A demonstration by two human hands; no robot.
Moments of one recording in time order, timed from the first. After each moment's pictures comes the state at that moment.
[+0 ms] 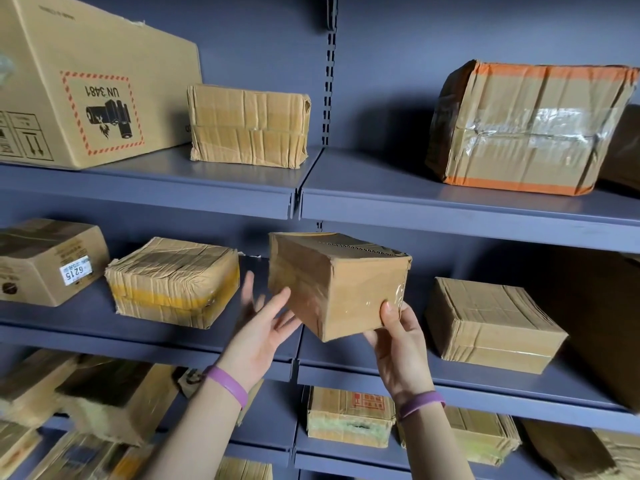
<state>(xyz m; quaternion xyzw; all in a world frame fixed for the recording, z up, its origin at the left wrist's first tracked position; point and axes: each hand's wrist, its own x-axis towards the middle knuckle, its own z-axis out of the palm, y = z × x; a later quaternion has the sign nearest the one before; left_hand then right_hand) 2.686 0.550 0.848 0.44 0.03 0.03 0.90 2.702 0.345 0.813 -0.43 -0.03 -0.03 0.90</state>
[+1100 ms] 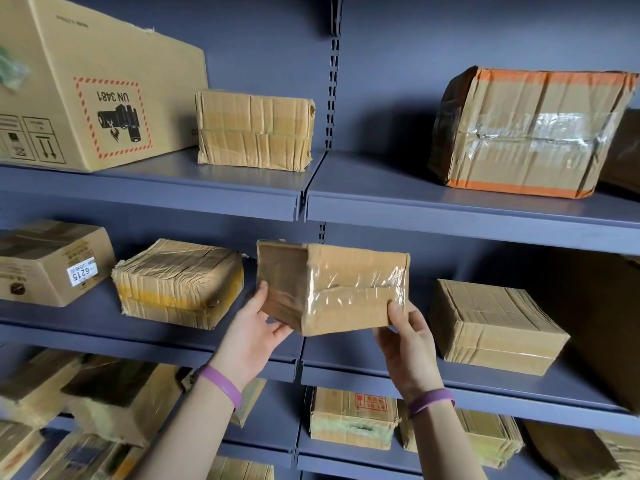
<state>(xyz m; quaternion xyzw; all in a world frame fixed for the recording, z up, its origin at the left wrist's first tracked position) 2.685 0.565 0.855 0.43 0.08 -0.03 0.90 2.703 0.339 0.815 -0.46 0.00 -0.05 0.89</state>
